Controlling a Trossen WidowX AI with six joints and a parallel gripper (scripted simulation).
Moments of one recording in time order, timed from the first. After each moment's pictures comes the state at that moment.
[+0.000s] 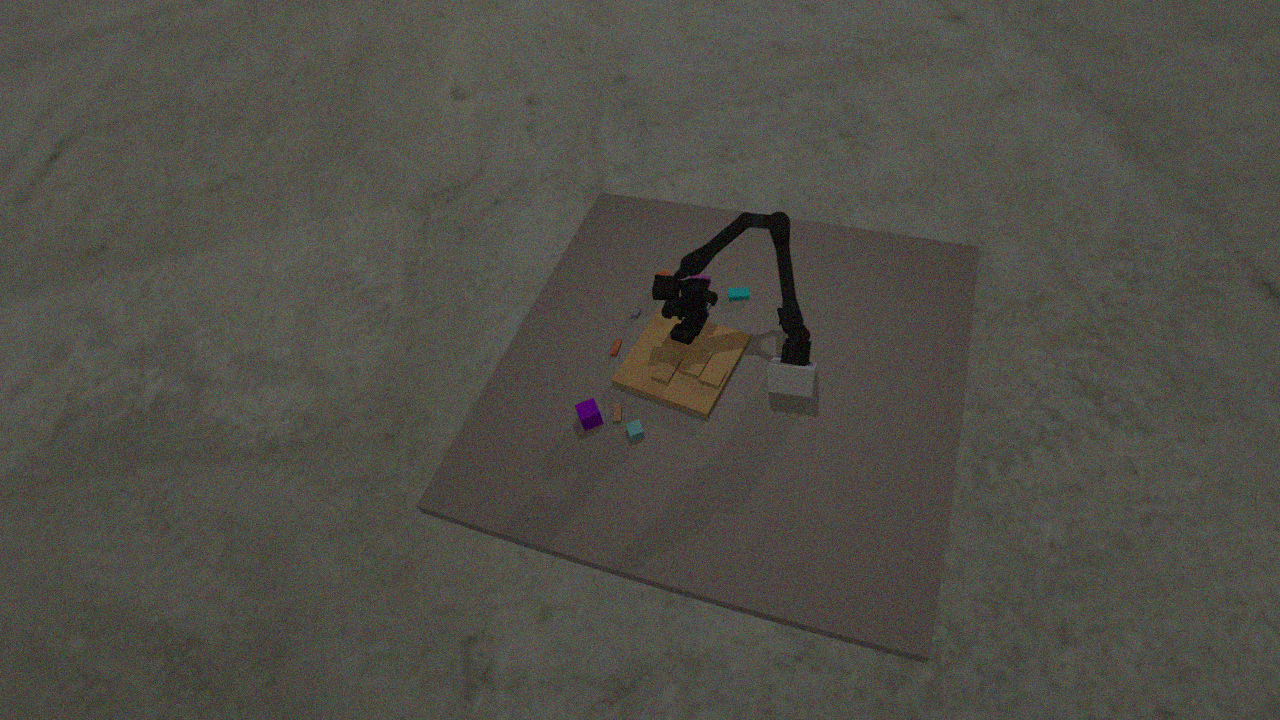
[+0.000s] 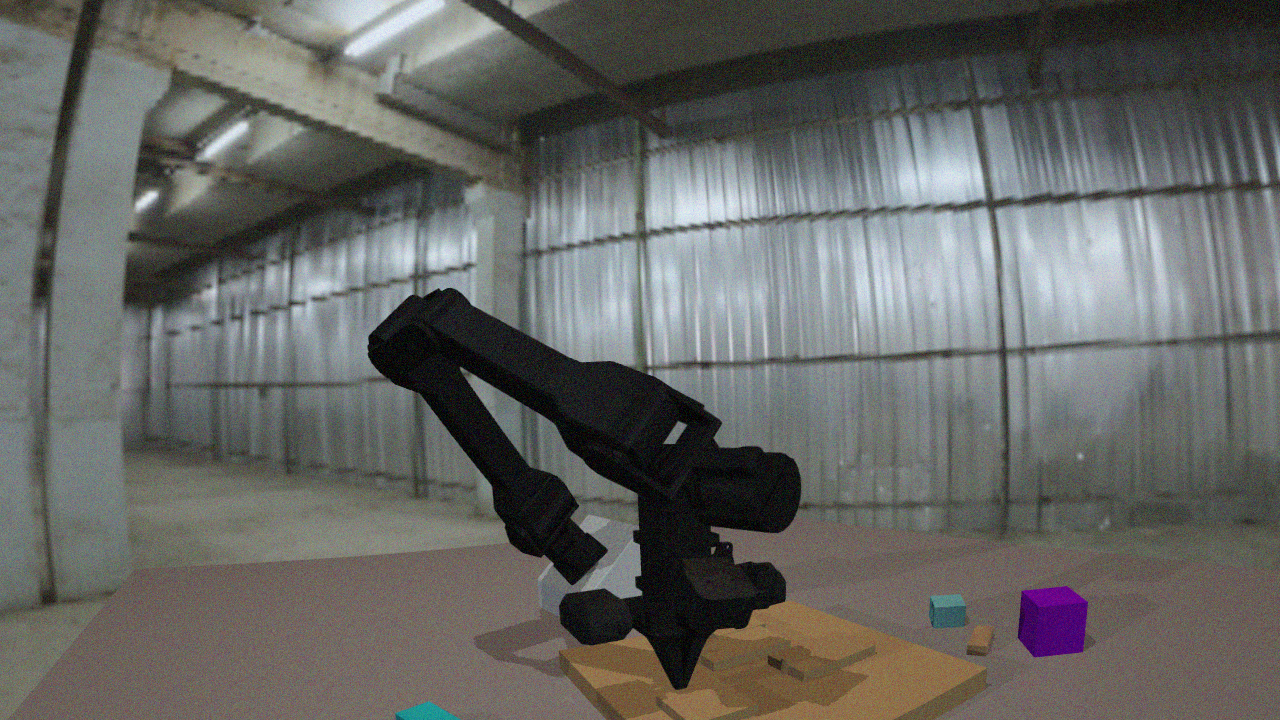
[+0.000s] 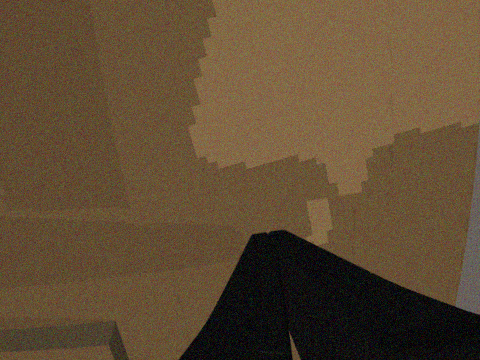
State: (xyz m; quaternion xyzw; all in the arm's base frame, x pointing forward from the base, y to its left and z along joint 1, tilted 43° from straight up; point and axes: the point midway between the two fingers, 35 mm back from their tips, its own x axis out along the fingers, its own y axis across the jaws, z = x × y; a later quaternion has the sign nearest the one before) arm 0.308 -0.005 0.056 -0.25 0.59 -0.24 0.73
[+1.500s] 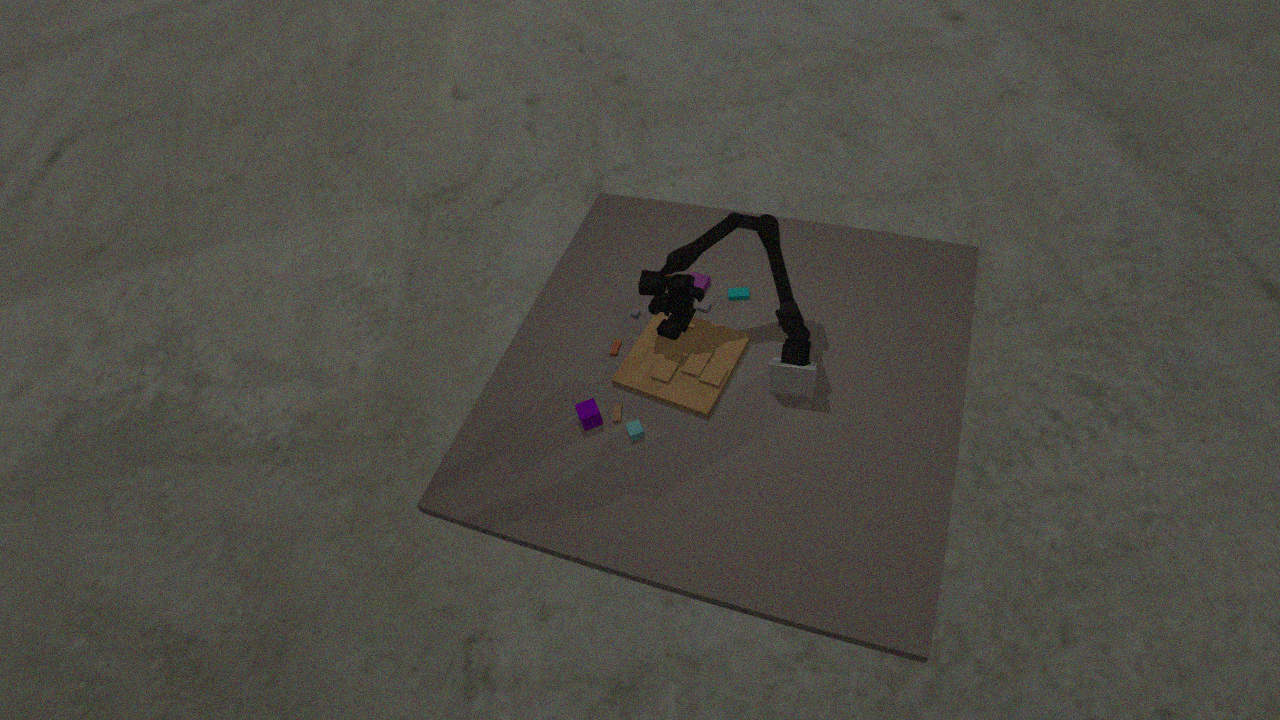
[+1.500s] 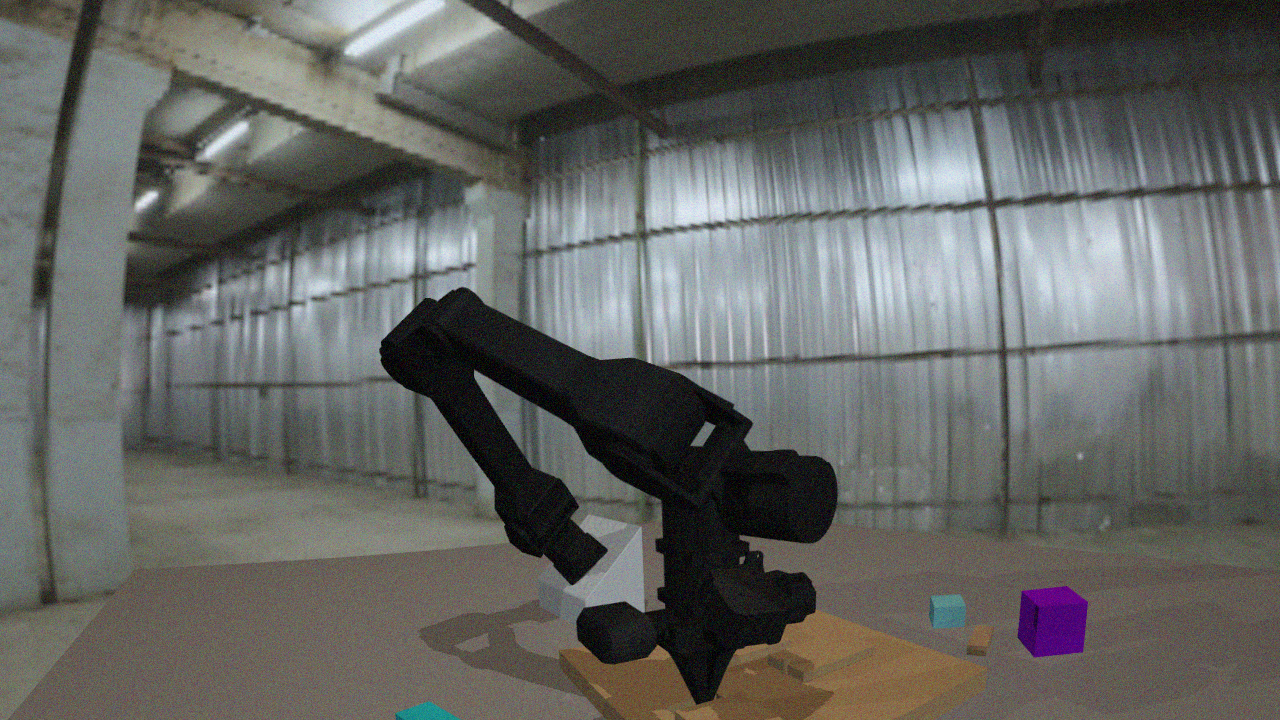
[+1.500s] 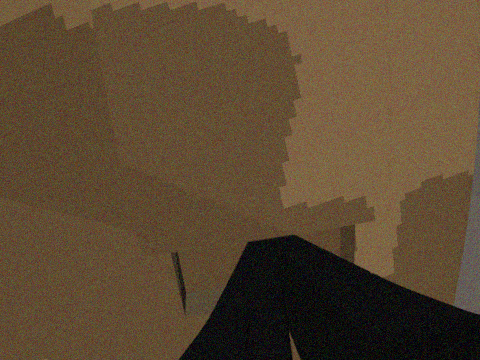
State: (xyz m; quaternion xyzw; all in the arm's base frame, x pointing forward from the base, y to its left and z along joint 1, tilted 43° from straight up) arm 0.348 -0.001 0.064 -0.25 0.59 -0.24 0.73
